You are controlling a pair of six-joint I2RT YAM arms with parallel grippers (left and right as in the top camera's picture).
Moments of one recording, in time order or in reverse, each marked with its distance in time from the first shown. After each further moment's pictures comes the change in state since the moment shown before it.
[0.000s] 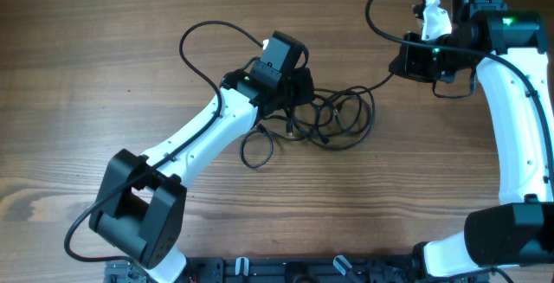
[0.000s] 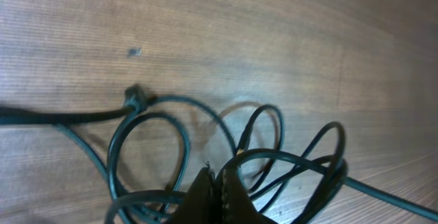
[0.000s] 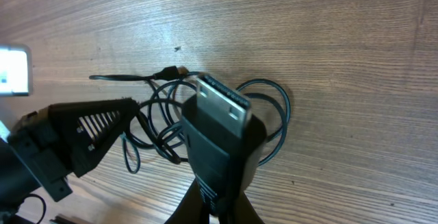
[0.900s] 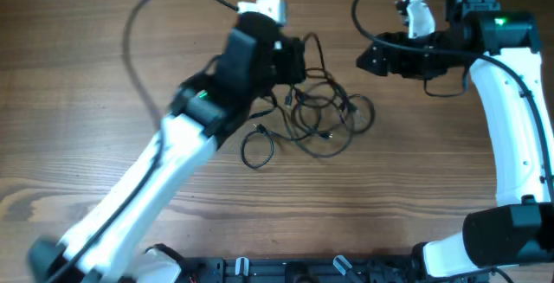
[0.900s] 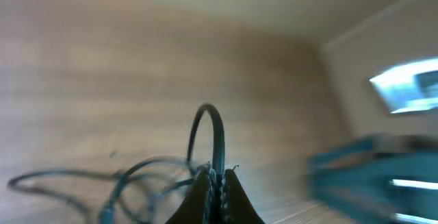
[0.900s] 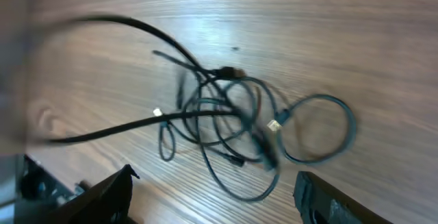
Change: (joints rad) left arm 0.002 -0.328 0.077 -0.003 -0.116 0.113; right arm 0.046 0.000 0.000 0.042 -0.179 -0.106
